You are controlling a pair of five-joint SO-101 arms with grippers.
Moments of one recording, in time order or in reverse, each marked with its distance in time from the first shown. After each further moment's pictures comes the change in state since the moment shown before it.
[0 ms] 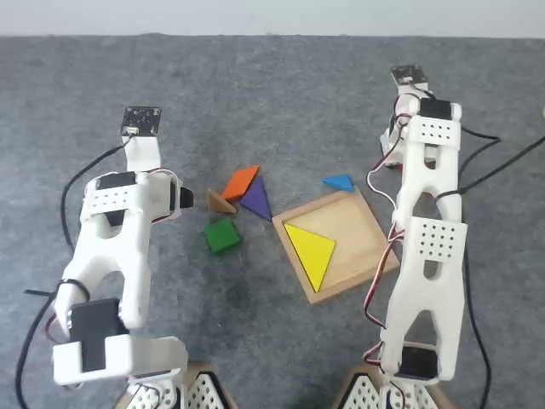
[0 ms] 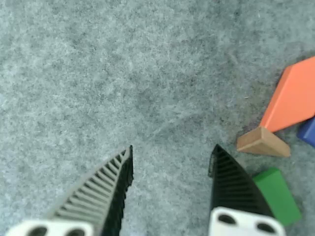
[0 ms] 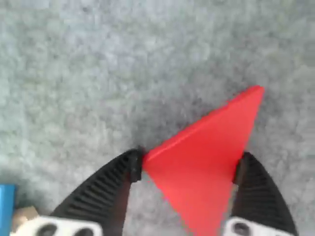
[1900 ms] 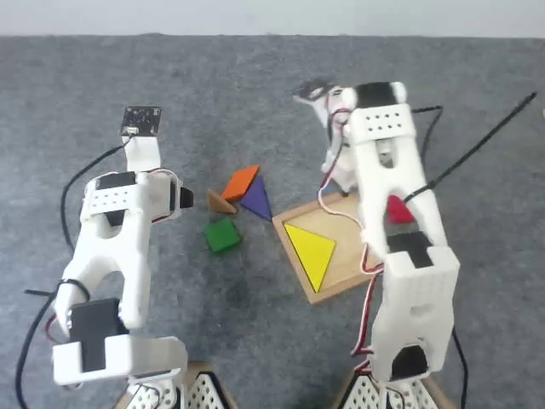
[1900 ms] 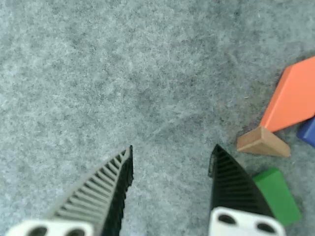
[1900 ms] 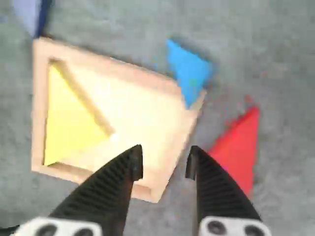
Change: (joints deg) left arm 0.0 0.0 0.0 0.0 0.0; right arm -18.0 -39.7 36.8 13.5 17.4
